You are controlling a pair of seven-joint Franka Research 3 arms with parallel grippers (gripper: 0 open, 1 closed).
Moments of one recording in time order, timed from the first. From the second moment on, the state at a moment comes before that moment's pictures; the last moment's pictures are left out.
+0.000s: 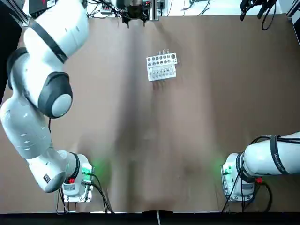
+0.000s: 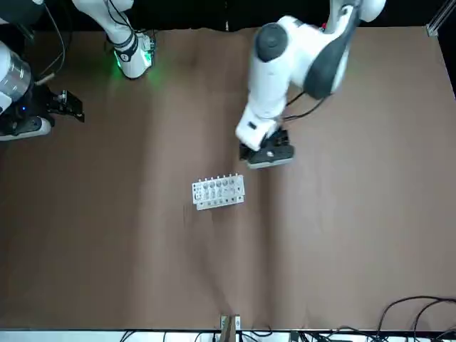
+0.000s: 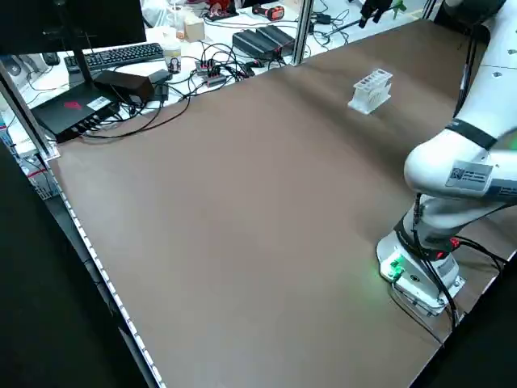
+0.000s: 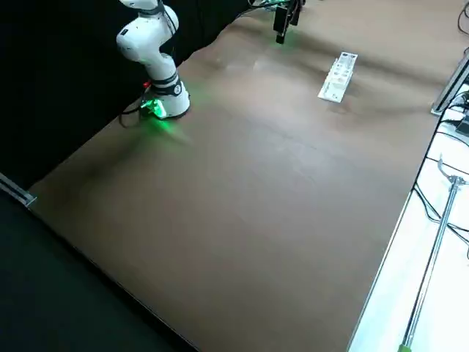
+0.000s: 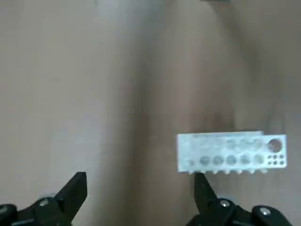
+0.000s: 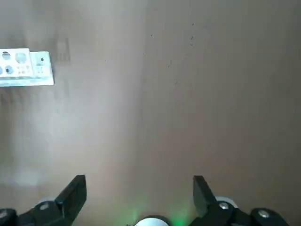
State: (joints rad) left arm -0.77 0.39 0.15 -1.35 0.07 1.83 -0.73; right arm 0.03 -0.03 0.04 -1.64 0.03 1.49 -0.03
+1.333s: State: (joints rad) left arm -0.22 -0.07 0.15 -1.59 -0.03 1.45 -0.05; right arm 0.03 -0.04 0.04 -1.64 0.03 1.49 -0.03
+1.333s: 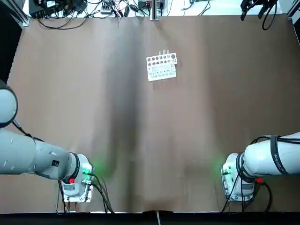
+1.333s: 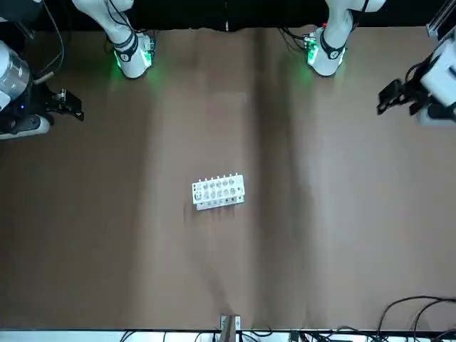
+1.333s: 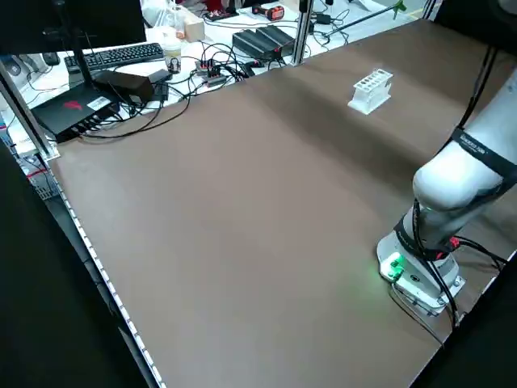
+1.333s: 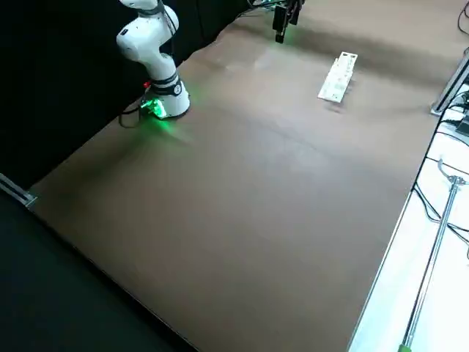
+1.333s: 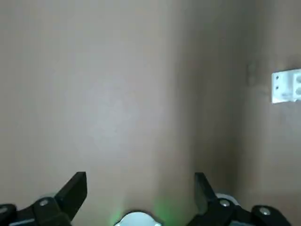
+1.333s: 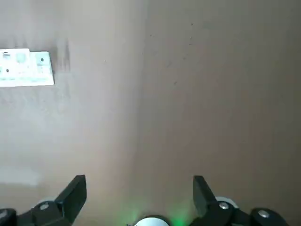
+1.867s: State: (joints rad) left arm -0.06 -0.13 0.09 -1.63 -0.05 1.46 0.00; right arm 0.03 -0.04 0.04 -1.64 0.03 1.49 -0.03
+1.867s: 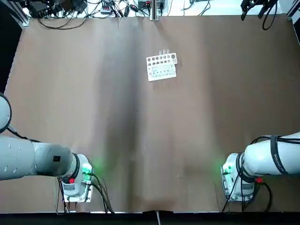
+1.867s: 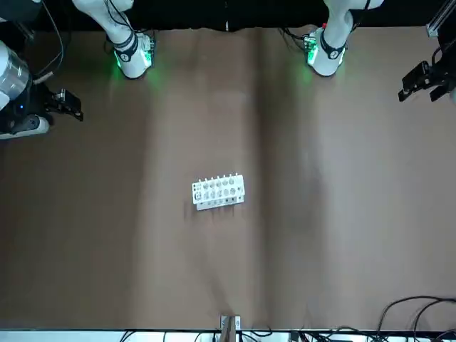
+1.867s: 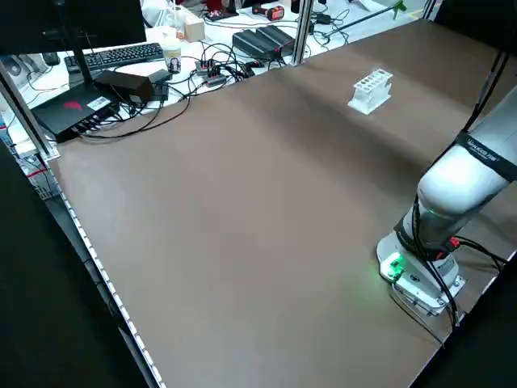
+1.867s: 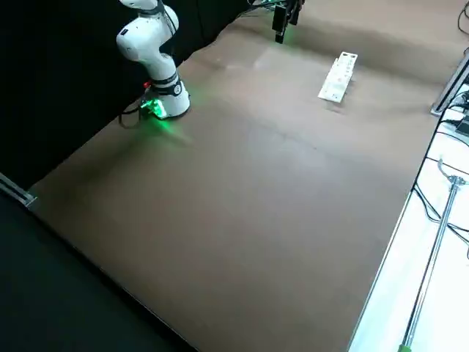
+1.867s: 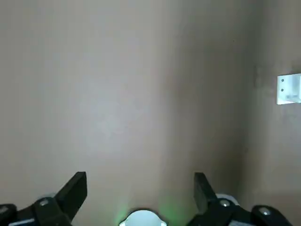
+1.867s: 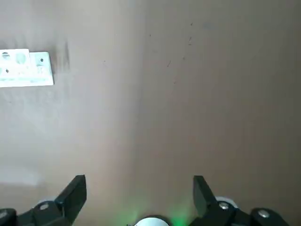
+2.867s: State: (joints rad) left arm 0.01 -0.07 0.04 -1.59 -0.06 1.47 -0.02; right arm 0.03 -0.04 0.04 -1.64 0.03 1.49 -0.03
